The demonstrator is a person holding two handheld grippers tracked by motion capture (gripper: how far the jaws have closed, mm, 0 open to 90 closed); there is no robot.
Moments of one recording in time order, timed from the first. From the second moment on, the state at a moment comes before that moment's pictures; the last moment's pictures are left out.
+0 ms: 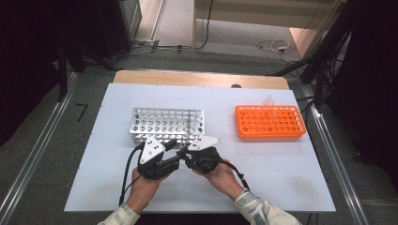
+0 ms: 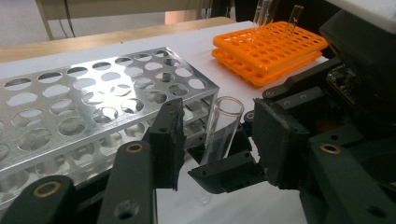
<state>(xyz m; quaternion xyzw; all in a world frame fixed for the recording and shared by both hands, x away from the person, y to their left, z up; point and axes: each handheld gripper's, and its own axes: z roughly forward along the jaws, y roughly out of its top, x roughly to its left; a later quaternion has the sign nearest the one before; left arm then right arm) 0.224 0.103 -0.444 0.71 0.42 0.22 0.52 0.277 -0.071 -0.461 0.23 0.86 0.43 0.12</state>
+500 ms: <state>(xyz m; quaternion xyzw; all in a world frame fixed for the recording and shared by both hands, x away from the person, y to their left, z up) 0.225 0.099 -0.445 0.72 0.41 0.22 0.51 0.277 -0.071 -0.460 0.23 0.86 0.43 0.12</state>
